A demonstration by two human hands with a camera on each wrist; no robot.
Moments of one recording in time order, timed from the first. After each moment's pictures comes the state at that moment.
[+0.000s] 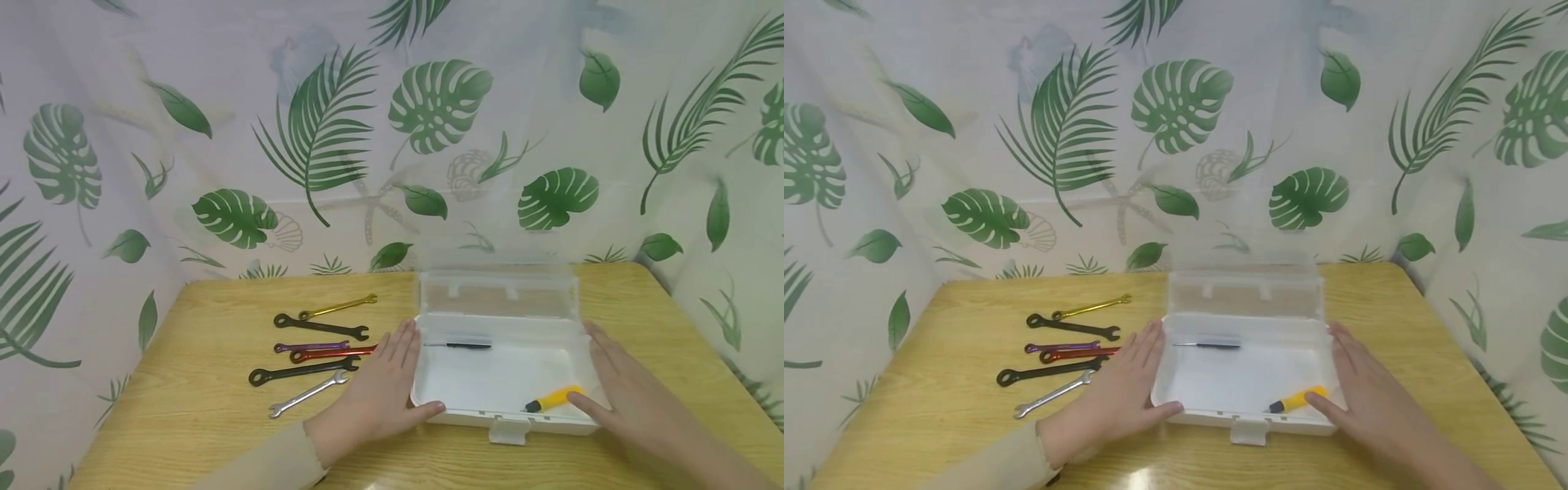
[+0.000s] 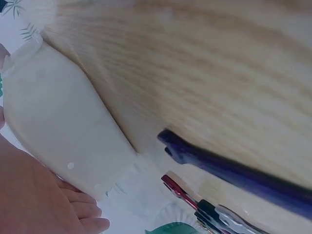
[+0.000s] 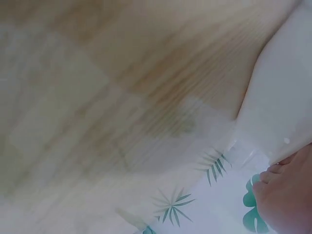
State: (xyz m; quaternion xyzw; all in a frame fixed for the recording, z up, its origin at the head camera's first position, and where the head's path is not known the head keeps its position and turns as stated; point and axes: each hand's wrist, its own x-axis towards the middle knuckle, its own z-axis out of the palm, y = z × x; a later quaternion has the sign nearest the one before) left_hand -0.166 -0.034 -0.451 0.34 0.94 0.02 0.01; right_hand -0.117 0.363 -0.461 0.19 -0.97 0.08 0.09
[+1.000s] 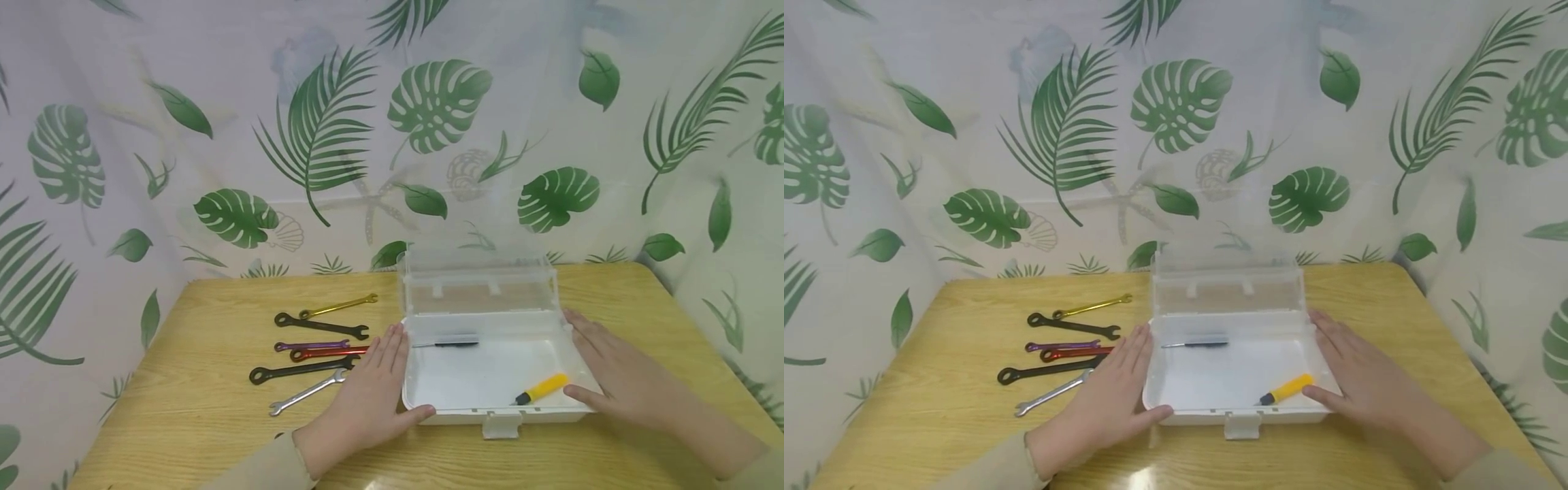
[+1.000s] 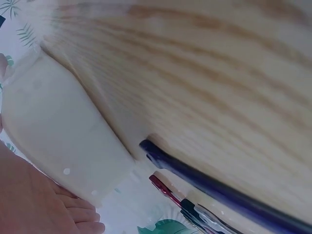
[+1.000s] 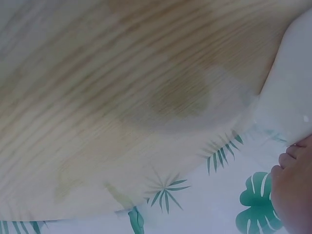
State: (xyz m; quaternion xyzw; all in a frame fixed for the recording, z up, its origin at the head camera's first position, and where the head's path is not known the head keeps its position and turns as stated) left_hand -0.156 -0.046 -0.451 0.31 0.95 0.03 0.03; right_hand -0.145 0.372 -0.452 0.30 -0.95 0.00 0.11
